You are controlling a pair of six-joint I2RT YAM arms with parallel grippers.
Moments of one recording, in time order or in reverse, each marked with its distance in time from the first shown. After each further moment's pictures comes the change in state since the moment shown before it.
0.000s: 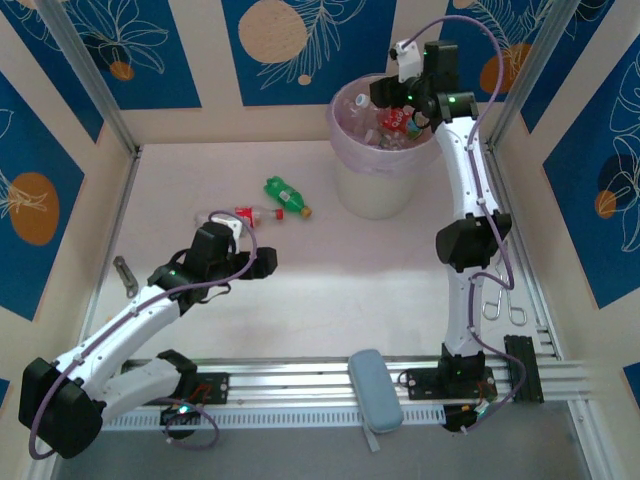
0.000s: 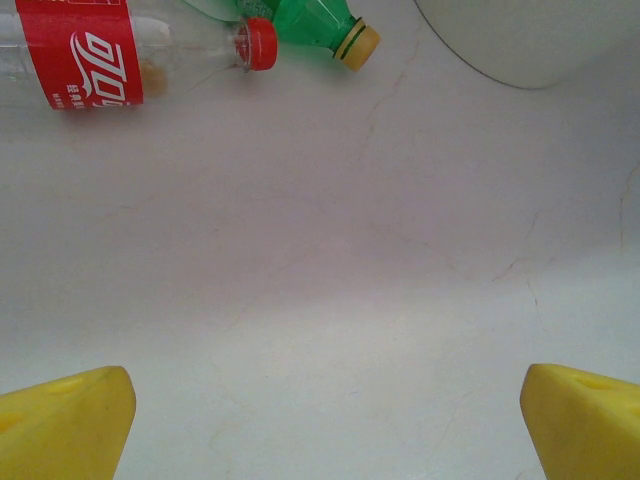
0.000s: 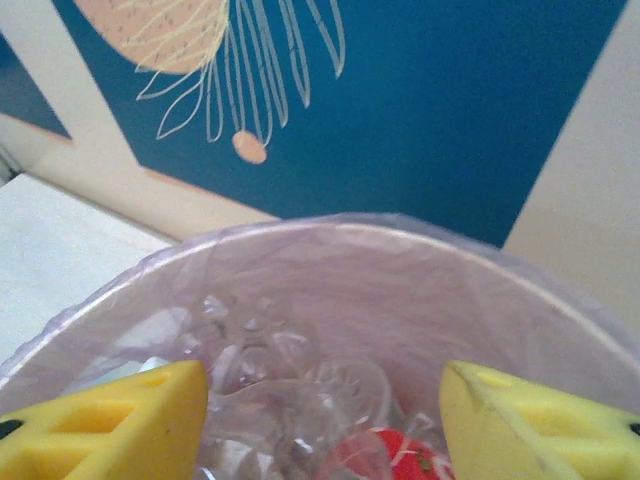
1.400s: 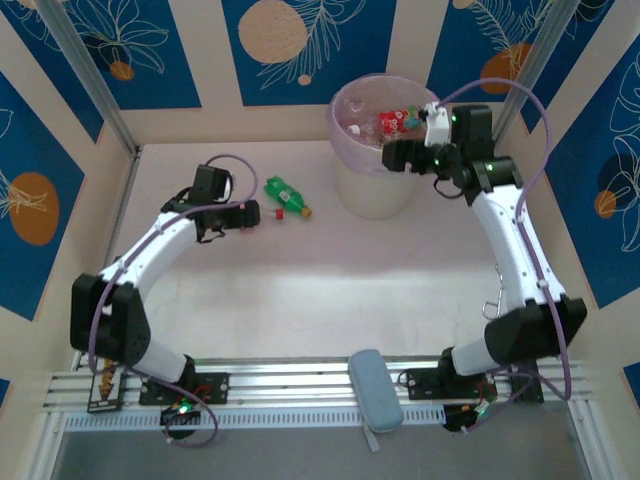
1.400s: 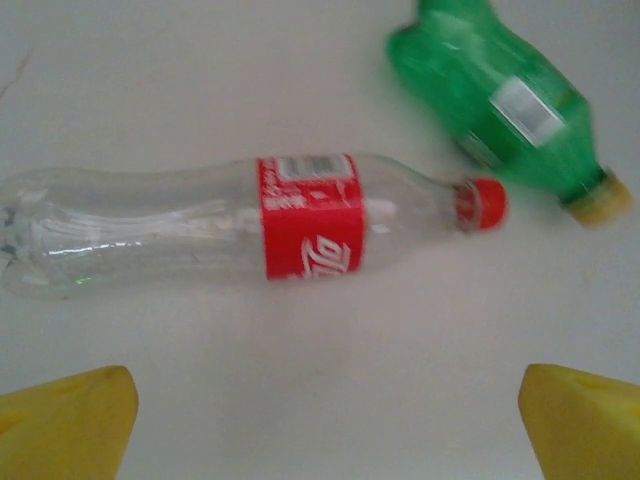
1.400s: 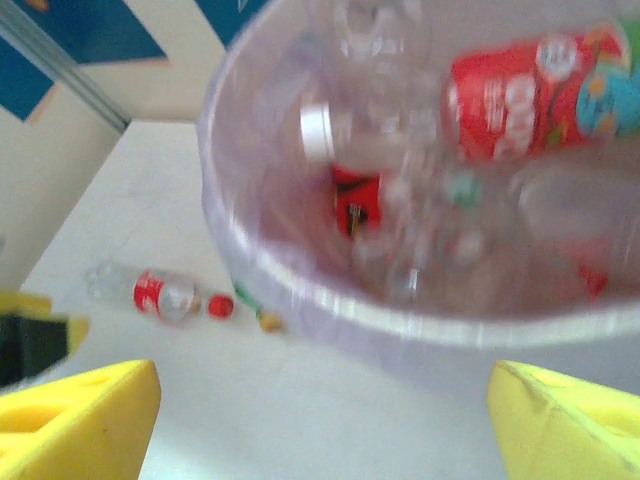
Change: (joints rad) left arm 0.263 0.538 0.456 -0.121 -0.078 0.137; right arm -0.010 -0.846 -1.084 0.095 -0.055 0.268
